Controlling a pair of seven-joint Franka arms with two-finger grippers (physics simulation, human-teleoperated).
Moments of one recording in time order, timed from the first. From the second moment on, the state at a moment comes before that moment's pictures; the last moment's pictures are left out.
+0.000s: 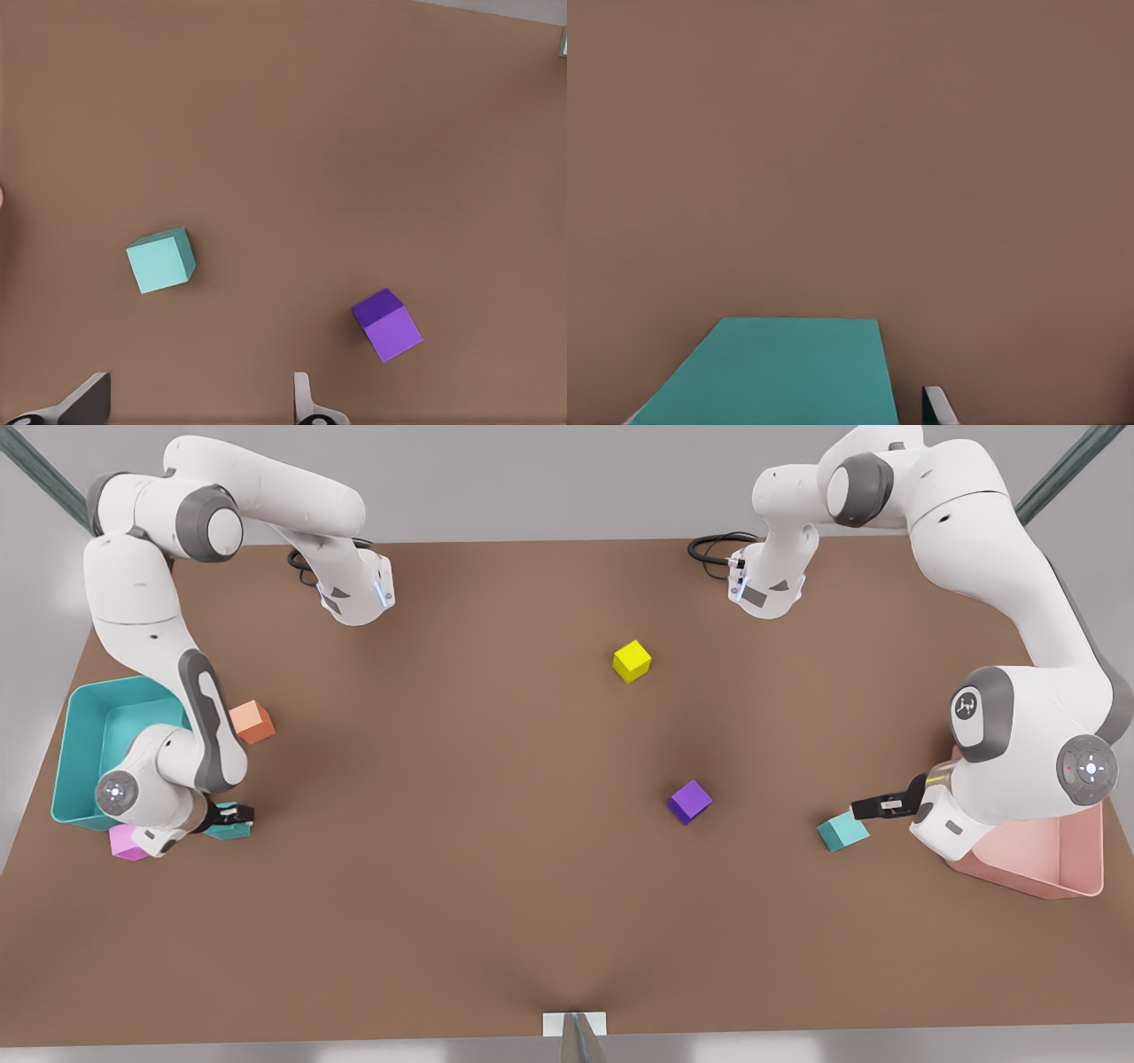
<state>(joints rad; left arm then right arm) -0.04 0.54 0.03 -1.12 -0.12 1.50 -0.12 -0.32 0.64 0.01 -1.85 -0.09 2.41 -0.40</state>
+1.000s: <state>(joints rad) -0.03 0.54 0.03 -1.12 -0.12 1.50 -0.12 -0.31 0.56 0.01 -1.83 -0.09 2.28 -0.38</state>
